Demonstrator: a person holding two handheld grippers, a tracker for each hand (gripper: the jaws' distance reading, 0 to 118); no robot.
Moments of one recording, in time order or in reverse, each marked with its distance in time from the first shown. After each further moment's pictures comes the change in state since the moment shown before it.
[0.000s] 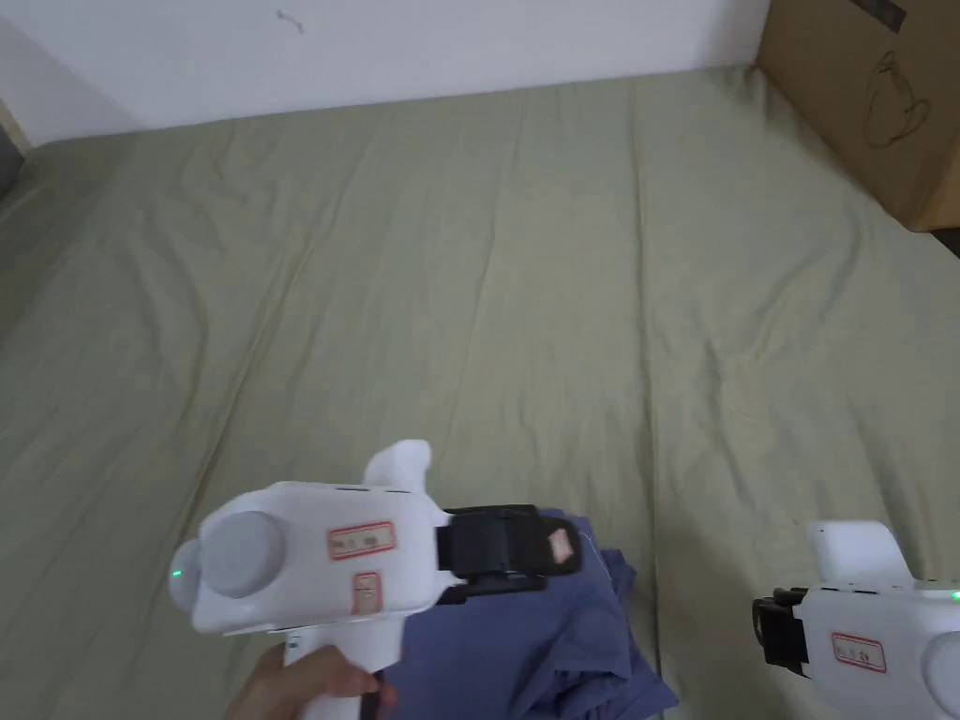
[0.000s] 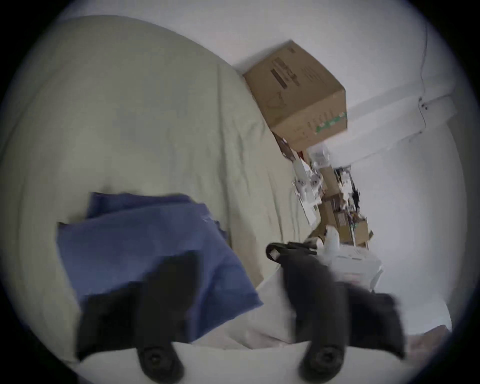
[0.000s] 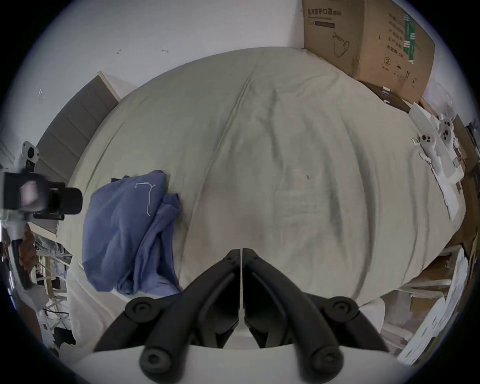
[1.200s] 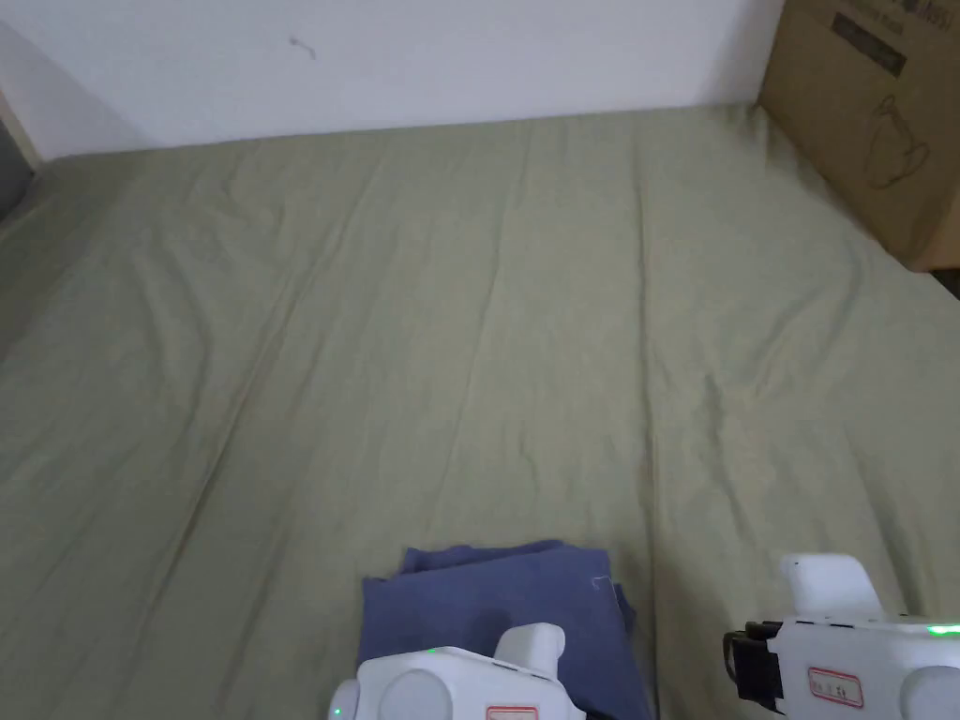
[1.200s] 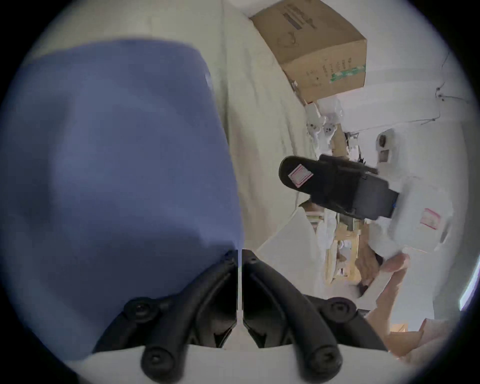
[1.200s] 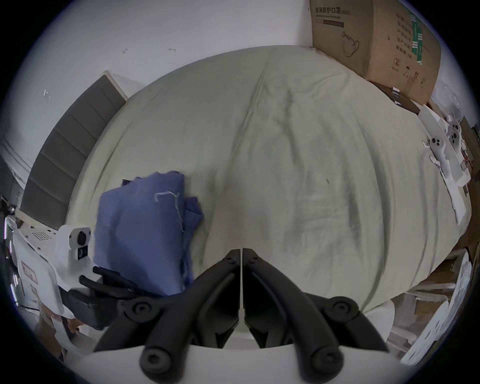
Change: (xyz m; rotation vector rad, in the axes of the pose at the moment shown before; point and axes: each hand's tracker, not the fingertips) left arm 0.003 -0.084 -0.087 -0.291 -0.013 0.014; right arm -0.015 0.008 -0.003 -0.007 0.055 0.005
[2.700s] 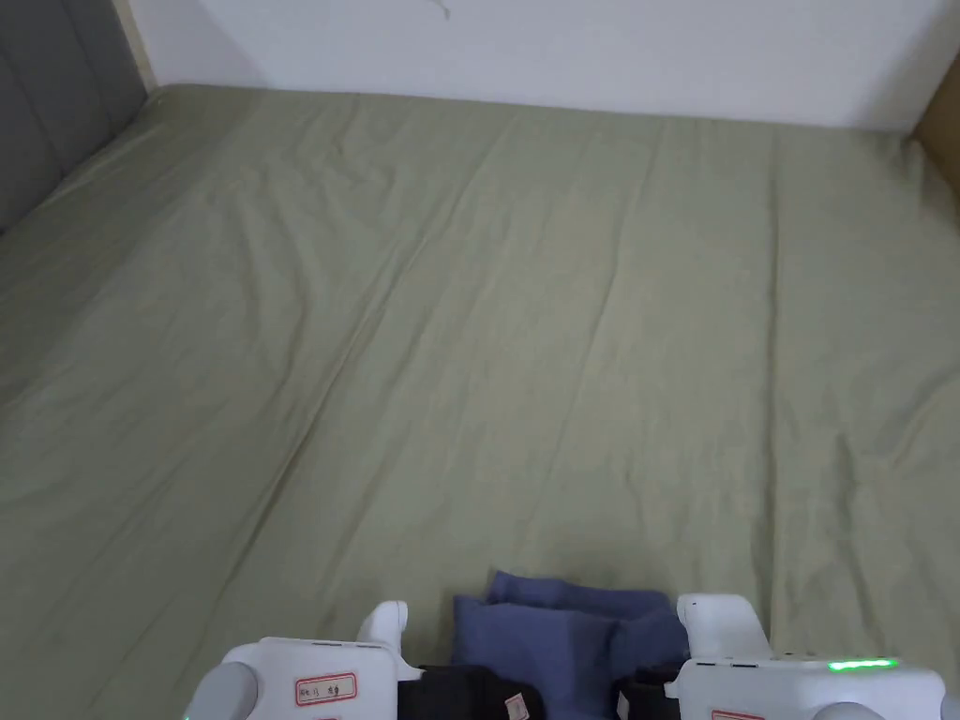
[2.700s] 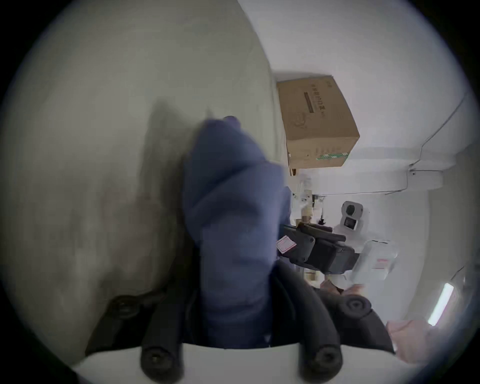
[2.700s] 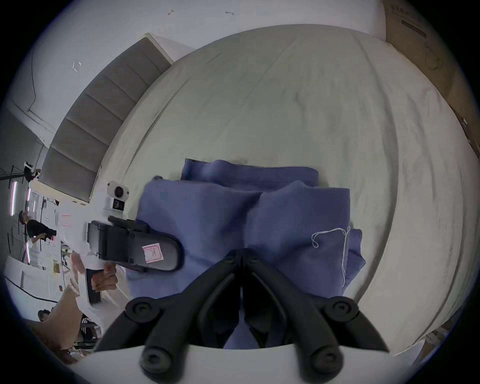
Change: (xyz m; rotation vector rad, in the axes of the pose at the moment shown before) left arm -0.176 0.012 0.081 0.226 -0.239 0.276; right arm -0.111 0.039 -0.078 -0.169 0.221 0.158
